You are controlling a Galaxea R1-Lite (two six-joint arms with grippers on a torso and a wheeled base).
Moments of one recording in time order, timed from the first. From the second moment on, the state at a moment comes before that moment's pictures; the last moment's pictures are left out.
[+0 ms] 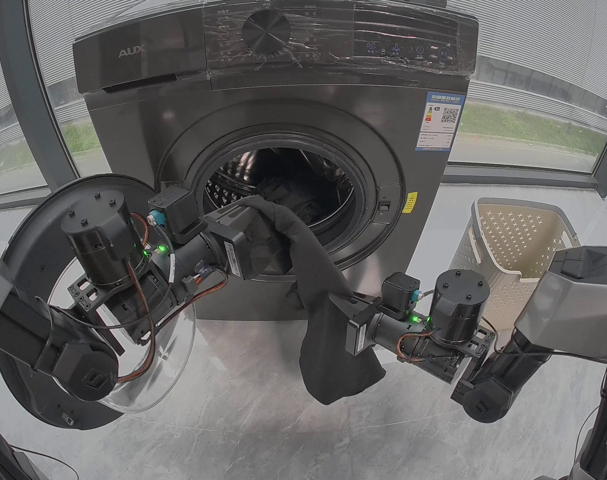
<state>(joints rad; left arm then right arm) -0.55 1.78 -0.68 -1.23 -0.02 0.01 0.69 2.15 -0.67 -1.43 0.05 0.05</state>
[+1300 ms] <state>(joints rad) -0.51 1.91 -0.57 -1.32 -0.03 0.03 0.72 2.14 -0.66 -1.48 0.04 0.12</state>
